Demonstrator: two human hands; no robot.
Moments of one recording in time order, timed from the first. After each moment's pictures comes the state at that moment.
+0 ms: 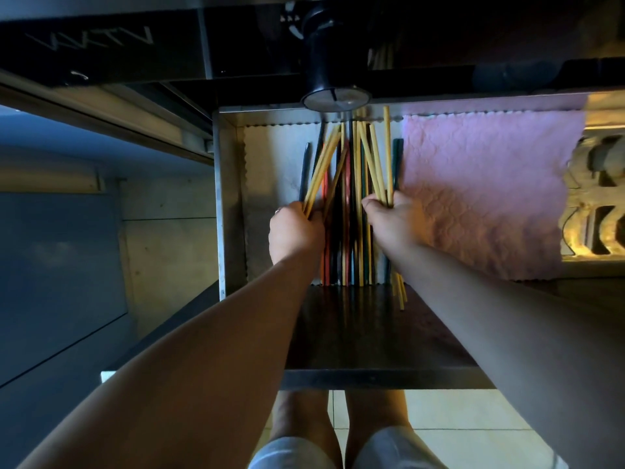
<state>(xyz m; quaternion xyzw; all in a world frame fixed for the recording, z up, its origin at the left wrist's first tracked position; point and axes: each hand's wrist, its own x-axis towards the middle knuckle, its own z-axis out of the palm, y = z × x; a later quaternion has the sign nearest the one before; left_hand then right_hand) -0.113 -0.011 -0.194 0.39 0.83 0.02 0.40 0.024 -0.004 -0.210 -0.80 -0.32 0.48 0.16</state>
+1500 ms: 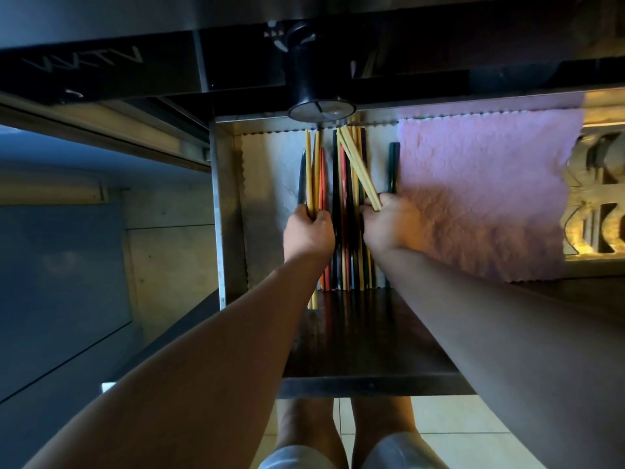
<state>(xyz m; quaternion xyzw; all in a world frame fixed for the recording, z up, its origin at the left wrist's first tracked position) -0.093 -0.006 -0.179 0.27 0.81 0.11 0.50 0.015 0.001 -0.204 -0.84 -0.39 0.38 0.05</state>
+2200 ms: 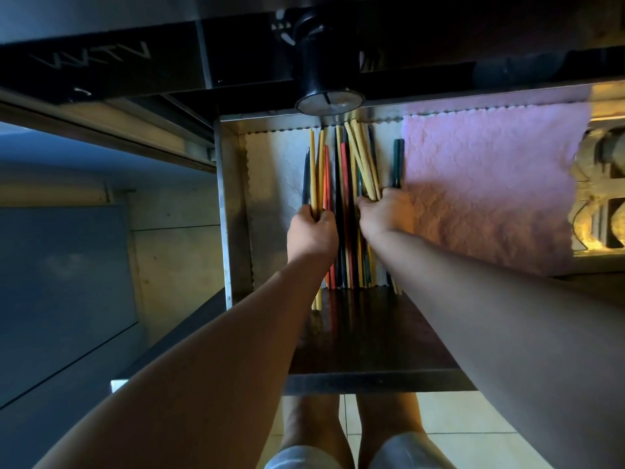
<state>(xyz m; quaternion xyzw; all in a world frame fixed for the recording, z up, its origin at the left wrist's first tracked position) -0.095 -0.009 -0.171 0.28 0.81 0.12 0.50 0.002 0.013 -0.213 -0.86 -0.31 0.41 0.05</state>
